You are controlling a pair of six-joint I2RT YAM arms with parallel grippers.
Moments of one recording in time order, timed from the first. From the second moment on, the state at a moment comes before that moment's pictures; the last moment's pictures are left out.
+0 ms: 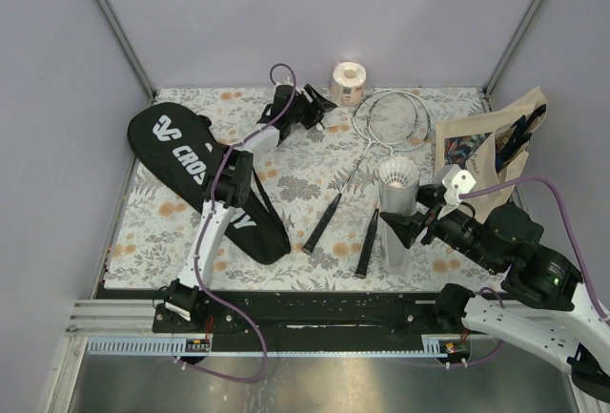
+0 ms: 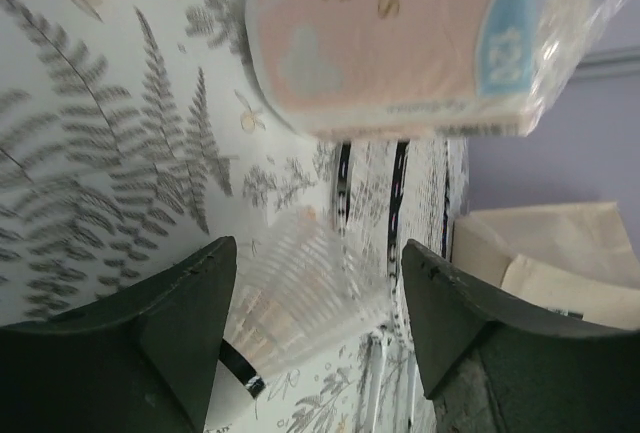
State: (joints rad) left arm -0.35 2.74 2.25 0.15 0.35 -1.04; right arm 0.96 0.52 1.00 -0.56 0.14 0.00
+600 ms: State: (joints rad) left arm -0.45 2.38 1.77 -0.01 0.39 -0.68; right arm 0.96 0.48 1.00 -0.56 0.13 0.03
